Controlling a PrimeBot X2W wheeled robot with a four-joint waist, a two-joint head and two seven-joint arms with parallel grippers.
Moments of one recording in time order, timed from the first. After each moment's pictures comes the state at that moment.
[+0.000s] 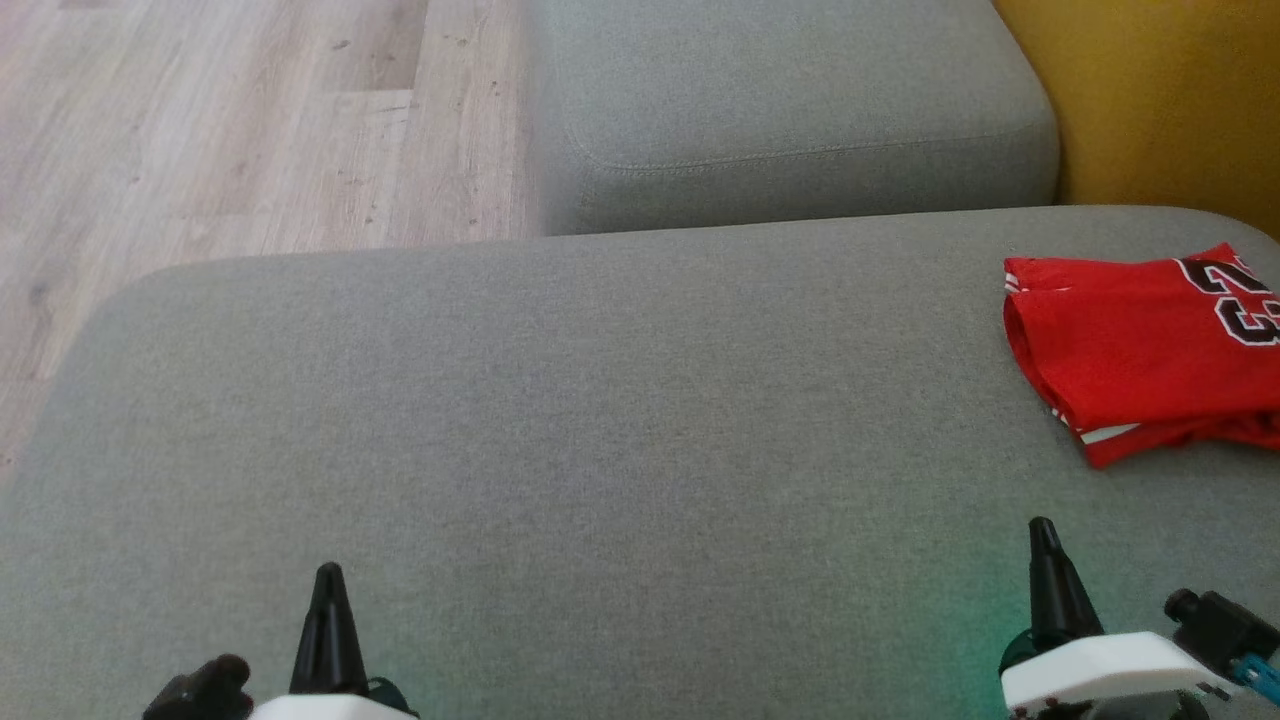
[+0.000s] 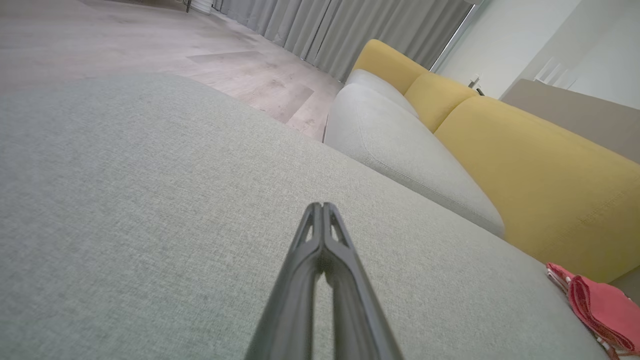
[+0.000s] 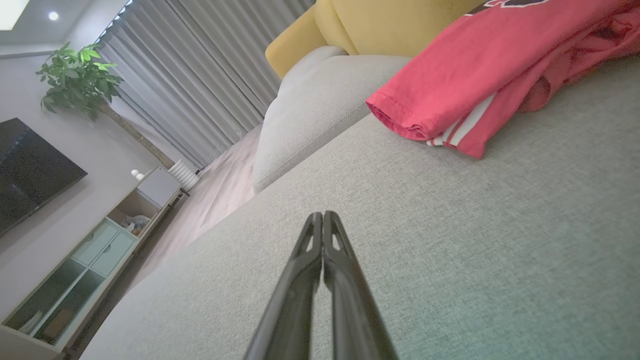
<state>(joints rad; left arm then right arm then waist) 0.12 0.06 -0.12 0.23 -0.61 0.01 -0.15 0.09 -0.05 0.02 0.33 0.64 0.13 -0.14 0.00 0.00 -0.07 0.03</state>
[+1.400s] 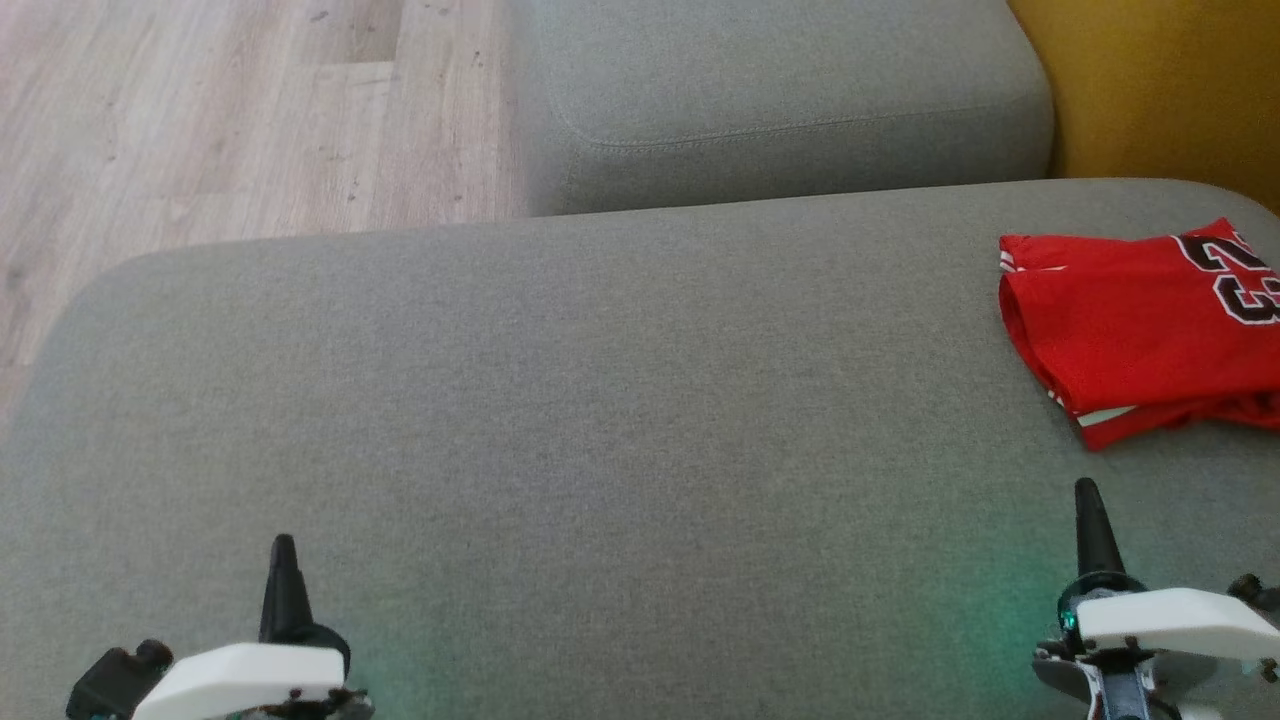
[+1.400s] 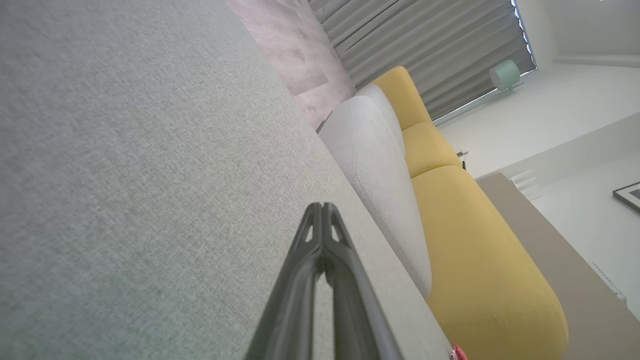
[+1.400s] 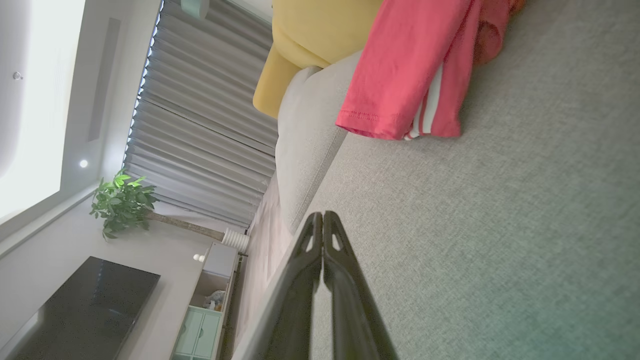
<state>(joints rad) 0.04 0.06 -0.04 0.25 -1.11 -0.05 -0.03 0.02 -0.05 -0.05 0.31 1.12 0.13 -0.02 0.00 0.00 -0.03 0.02</state>
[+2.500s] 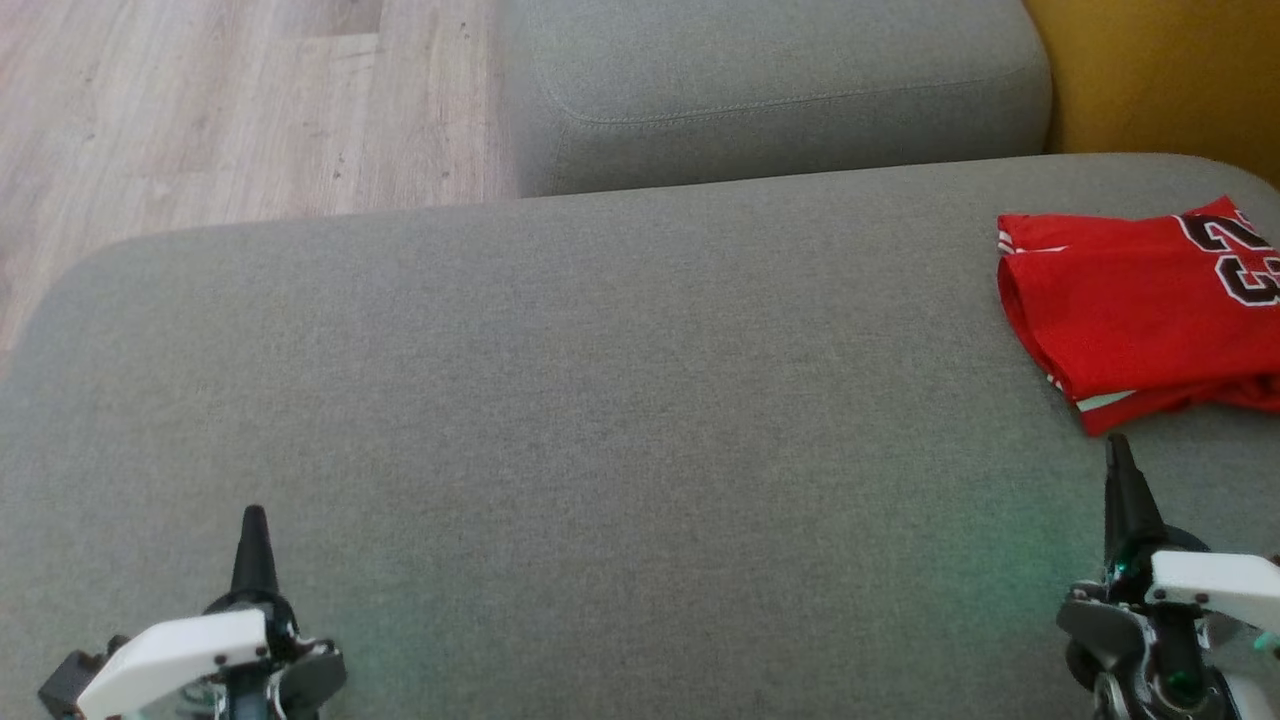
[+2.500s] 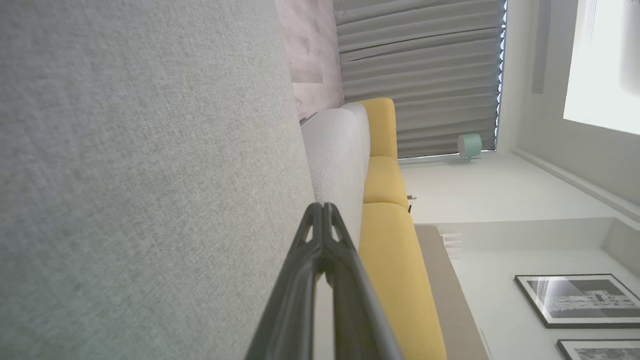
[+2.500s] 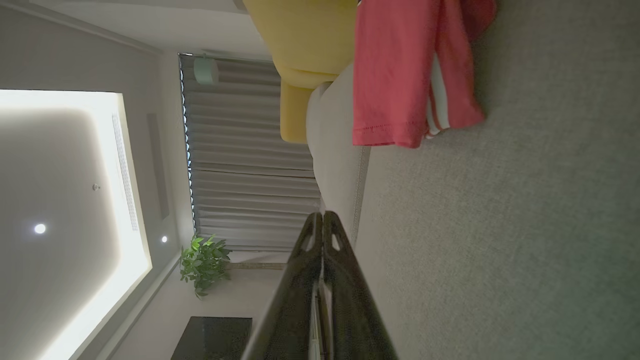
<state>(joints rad) -0.03 0.06 0.03 0.27 -1.51 -0.11 0.06 -0.04 -0.05 -0.11 0.29 1.50 0.13 0.08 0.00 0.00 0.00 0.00</state>
